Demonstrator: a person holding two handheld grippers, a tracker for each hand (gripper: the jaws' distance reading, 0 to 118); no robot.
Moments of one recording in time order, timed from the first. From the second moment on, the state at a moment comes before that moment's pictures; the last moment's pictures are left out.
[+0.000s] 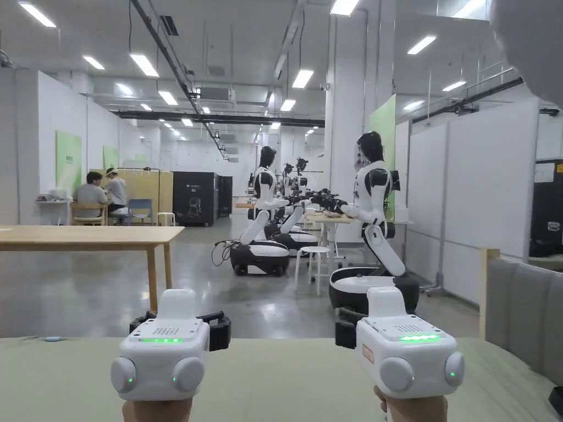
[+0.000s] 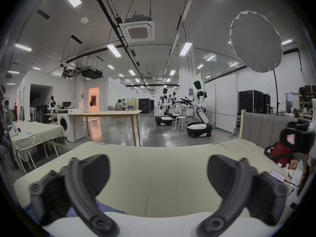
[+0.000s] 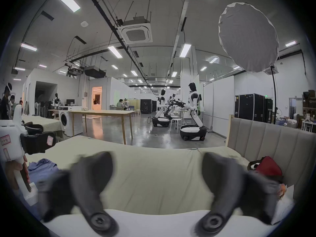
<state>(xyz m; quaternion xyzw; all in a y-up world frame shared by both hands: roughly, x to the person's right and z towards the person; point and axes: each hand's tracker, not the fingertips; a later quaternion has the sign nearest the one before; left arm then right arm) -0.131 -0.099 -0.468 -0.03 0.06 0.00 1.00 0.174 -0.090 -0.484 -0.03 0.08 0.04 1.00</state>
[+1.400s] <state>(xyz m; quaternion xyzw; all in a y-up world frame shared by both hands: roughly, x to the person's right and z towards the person) -0.417 -0.150 -0.376 -0.36 0.13 -0.04 0.92 -0.098 -0.133 -0.450 -0.03 0.32 0.09 0.94</state>
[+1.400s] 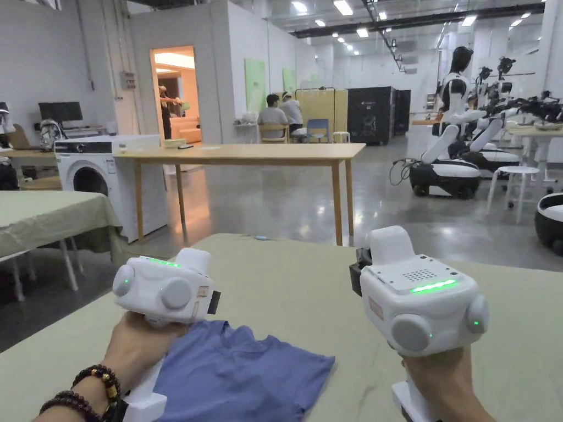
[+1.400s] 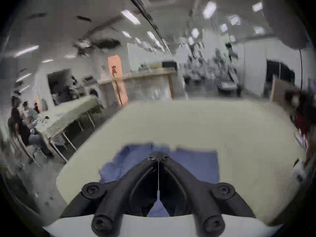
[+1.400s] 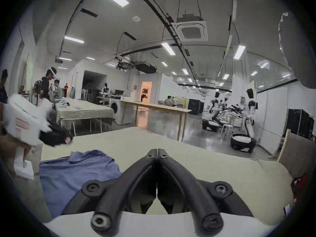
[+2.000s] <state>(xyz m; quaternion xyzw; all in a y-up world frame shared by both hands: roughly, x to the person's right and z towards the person) -0.474 -0.359 -0.480 -0.49 0.09 0.03 0.86 -0.079 -0.207 -0.428 -0.10 0.40 0.09 0.91</state>
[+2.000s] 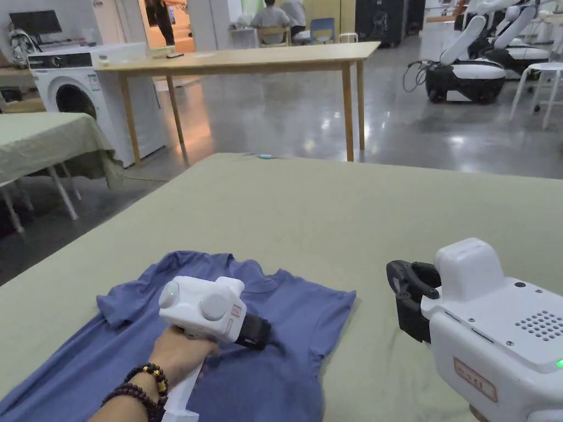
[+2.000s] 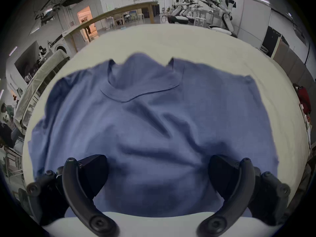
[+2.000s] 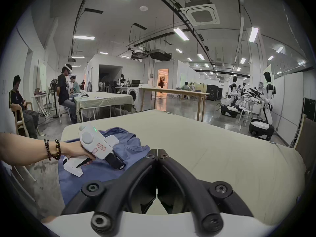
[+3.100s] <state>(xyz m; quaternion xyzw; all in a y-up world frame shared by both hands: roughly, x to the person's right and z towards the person) -0.260 -0.194 -0.489 -0.24 -0.13 -0.01 0.96 0.049 -0.180 -0.392 -0.10 0.31 0.05 0.94</state>
